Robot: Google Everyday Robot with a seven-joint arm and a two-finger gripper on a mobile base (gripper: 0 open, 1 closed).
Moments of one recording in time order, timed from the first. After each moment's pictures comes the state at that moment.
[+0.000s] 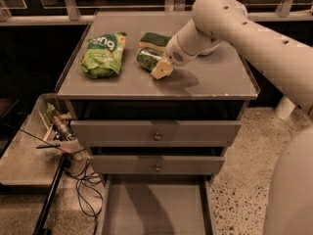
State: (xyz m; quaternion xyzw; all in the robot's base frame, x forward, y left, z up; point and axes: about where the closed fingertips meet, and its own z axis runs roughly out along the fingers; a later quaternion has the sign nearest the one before) arm 0.713 -0.040 0.828 -0.51 0.79 0.11 0.32
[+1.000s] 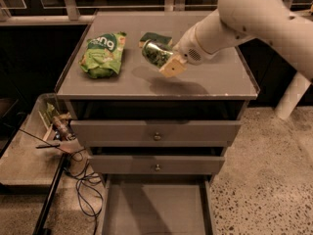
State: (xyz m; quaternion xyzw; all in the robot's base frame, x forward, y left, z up) arm 0.655 -0.063 0.884 -0.52 0.77 0.11 0.36
